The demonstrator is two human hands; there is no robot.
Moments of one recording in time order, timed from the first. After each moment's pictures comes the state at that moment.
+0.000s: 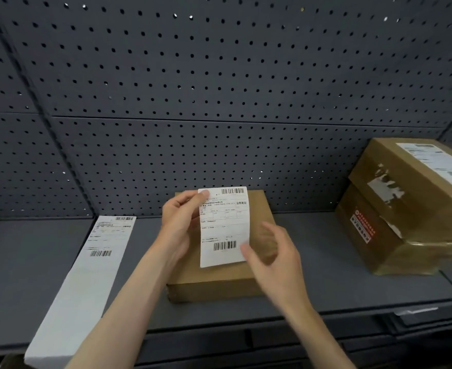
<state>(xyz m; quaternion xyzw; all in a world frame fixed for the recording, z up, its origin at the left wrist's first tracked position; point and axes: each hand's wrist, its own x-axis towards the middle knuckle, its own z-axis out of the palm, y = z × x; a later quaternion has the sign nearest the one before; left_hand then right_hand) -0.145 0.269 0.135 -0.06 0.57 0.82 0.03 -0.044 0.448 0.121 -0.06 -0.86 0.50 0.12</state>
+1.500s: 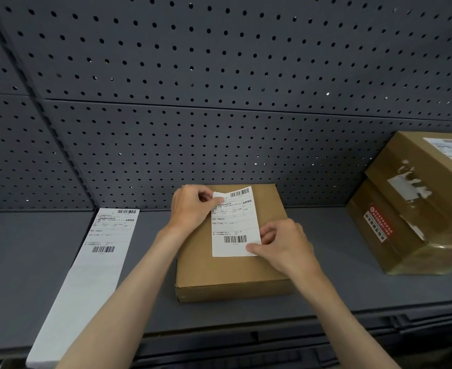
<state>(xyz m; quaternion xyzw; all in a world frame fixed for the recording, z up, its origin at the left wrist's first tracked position) -0.214 0.256 0.089 0.04 0.88 0.46 -0.07 -0.102 0.448 0.129 -0.13 -0.95 0.29 -0.04</state>
